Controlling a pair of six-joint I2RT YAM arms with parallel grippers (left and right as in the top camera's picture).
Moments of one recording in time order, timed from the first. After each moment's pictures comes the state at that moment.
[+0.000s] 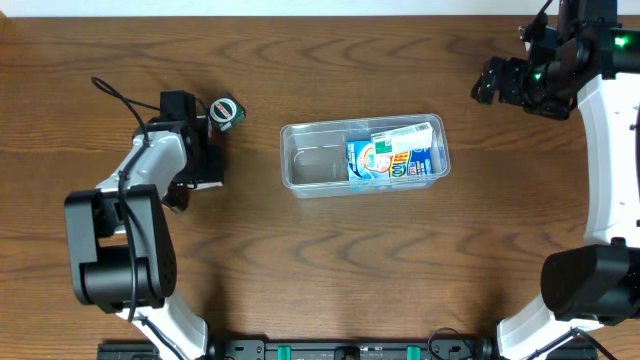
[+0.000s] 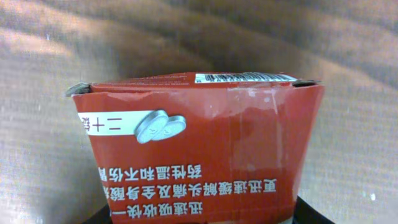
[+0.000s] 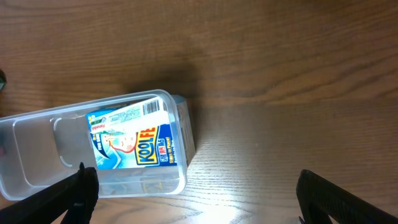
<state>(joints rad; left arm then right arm) 0.08 1.88 1.14 -0.64 -0.01 -0.02 -0.08 1.81 1.92 -1.32 -0.21 0.13</state>
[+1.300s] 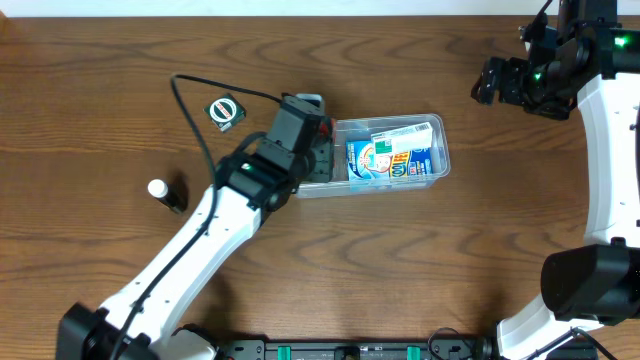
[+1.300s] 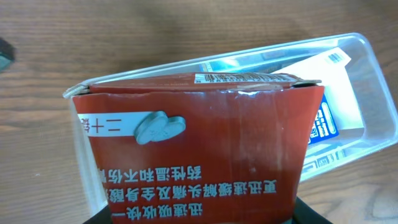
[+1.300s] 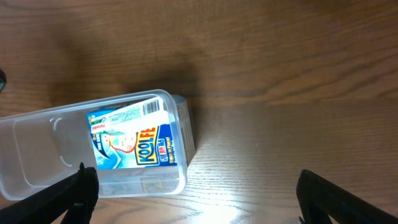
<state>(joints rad) -0.56 1.47 1.16 -0.58 -0.02 -0.43 -0.08 1.81 1.92 -1.32 -0.21 0.13</state>
